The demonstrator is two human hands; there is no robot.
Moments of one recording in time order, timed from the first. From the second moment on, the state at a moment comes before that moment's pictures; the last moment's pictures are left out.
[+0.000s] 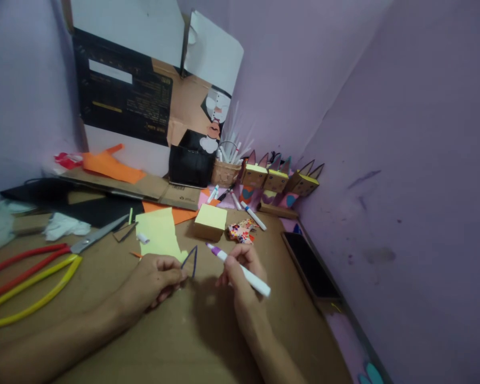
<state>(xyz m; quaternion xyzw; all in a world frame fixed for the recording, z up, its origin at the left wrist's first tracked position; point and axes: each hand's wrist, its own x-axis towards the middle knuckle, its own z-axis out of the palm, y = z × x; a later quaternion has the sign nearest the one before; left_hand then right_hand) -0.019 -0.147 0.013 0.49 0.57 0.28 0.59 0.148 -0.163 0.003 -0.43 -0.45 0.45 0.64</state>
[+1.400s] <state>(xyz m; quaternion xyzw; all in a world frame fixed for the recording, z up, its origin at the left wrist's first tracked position) -0.018 -0.148 0.008 0.53 0.56 0.29 0.57 0.150 -0.173 0.005 -0.53 -0.67 0.19 0.48</state>
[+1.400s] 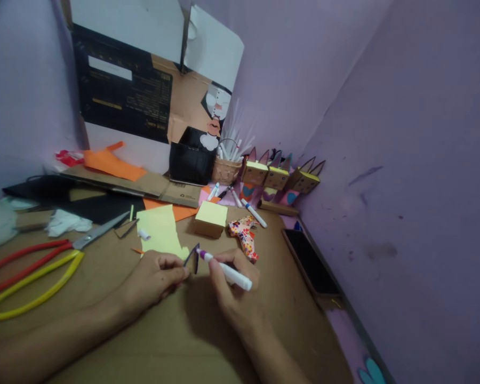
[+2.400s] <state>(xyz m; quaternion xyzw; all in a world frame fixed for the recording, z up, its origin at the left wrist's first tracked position) -0.019 -0.148 0.006 0.53 0.56 0.28 0.57 0.151 -0.169 0.000 -0.54 -0.65 0.21 0.50</state>
